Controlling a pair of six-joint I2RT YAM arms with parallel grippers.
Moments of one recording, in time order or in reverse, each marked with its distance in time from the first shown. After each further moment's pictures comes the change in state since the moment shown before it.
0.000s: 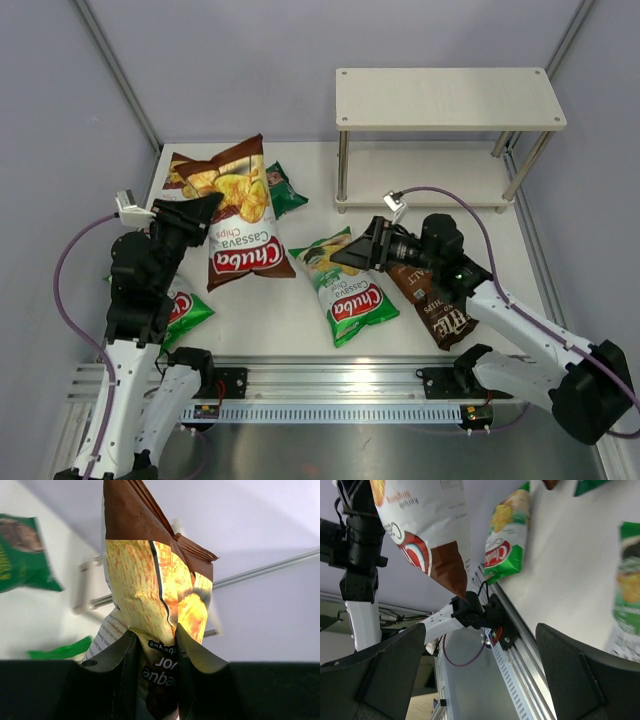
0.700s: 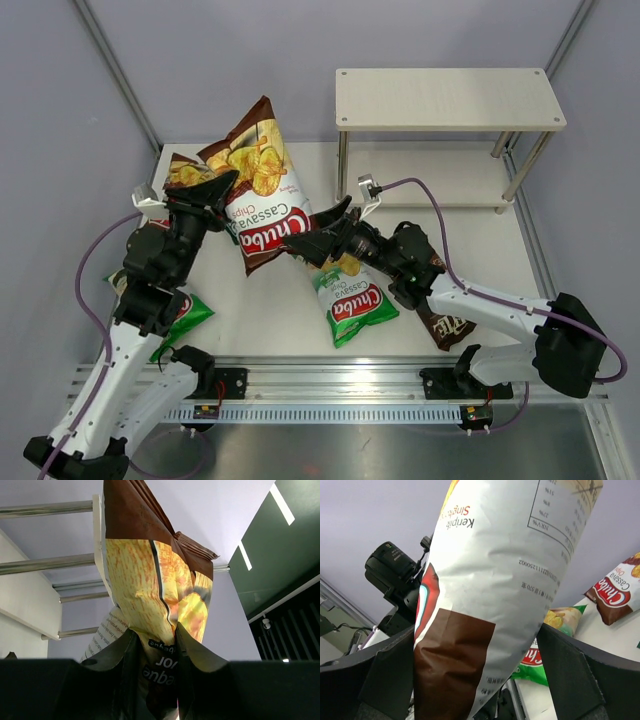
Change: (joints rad) left arm -0.249 0.107 0.067 0.237 -0.173 -0.438; right arm 0.406 0.279 0.111 0.734 0.414 -0.125
